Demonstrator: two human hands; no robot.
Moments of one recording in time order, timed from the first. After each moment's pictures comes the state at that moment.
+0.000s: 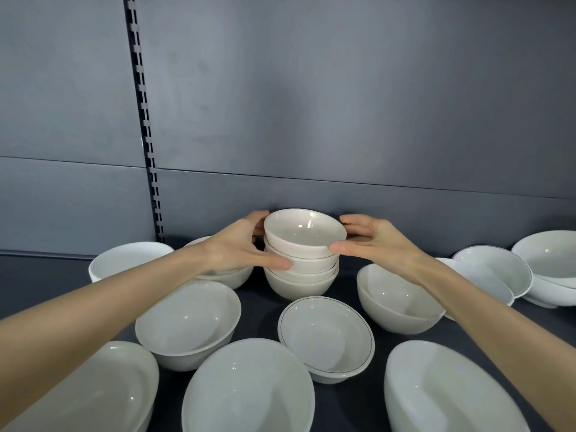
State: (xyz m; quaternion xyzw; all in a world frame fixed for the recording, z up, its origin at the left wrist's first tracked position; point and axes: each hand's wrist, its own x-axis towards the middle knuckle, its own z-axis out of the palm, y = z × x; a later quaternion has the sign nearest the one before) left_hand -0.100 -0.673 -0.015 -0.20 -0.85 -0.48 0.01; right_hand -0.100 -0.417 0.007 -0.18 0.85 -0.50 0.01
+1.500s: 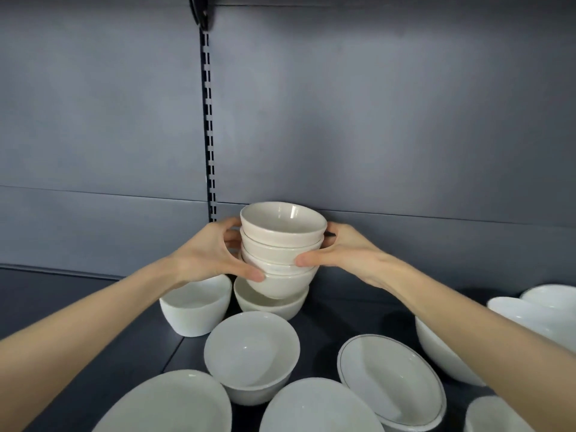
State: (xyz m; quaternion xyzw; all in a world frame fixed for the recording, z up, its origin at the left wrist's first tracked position) left_hand -0.060 -0.769 0.023 -0.10 -0.84 -0.52 0.09; right_hand -0.119 -0.533 0.031 -0.26 0.80 -0.54 0.09
